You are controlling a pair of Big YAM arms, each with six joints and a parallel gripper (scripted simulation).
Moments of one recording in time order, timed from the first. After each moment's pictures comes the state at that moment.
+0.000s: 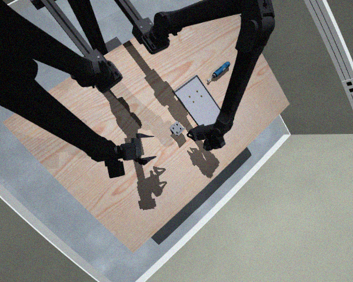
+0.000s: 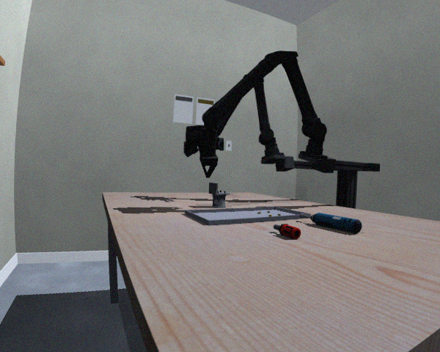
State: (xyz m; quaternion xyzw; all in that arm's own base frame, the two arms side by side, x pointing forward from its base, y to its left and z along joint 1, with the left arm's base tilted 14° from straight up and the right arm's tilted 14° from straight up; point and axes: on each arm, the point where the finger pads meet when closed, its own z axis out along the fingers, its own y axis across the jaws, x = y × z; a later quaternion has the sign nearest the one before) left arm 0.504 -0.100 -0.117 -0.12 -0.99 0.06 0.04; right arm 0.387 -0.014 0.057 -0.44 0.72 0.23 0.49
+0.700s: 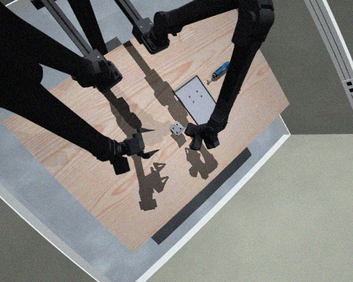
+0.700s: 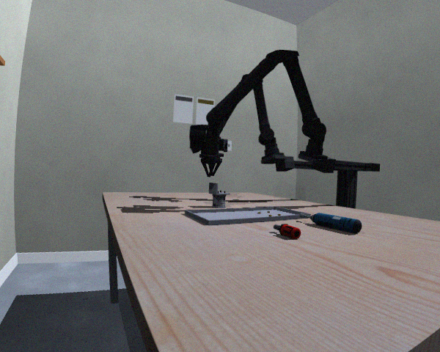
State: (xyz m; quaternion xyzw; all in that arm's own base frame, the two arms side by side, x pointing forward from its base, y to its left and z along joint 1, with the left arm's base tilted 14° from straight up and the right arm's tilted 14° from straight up) left arm 0.487 -0.106 -0.117 -0.47 -0.88 0.00 0.02; right arm 0.369 0.009 0.043 -0.49 0.70 0.25 0.47
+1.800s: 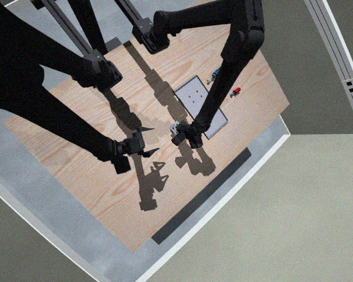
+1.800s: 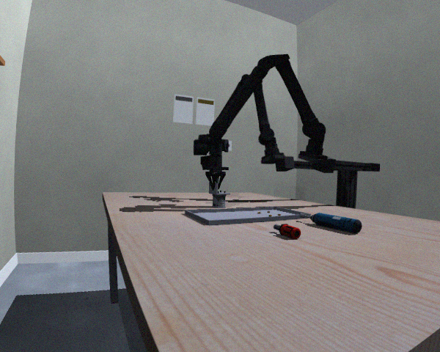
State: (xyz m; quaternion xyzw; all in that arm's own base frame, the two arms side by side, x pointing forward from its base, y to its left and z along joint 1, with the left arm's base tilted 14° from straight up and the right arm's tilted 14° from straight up) left arm 0.460 -0.099 -0.176 -0.67 -0.74 -0.09 0.08; right arm 0.364 0.013 0.040 -0.49 0.69 0.25 0.46
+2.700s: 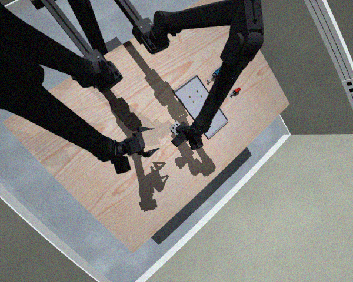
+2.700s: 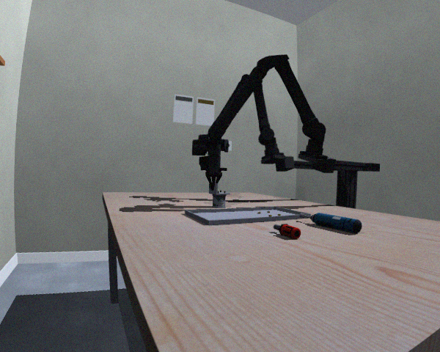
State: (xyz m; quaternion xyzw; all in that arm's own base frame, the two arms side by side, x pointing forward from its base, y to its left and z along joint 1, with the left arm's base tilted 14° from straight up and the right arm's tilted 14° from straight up) left arm 0.469 -0.101 -0.179 -0.67 -0.73 -0.09 0.07; right arm 0.364 0.013 0.040 -0.49 0.69 0.25 0.46
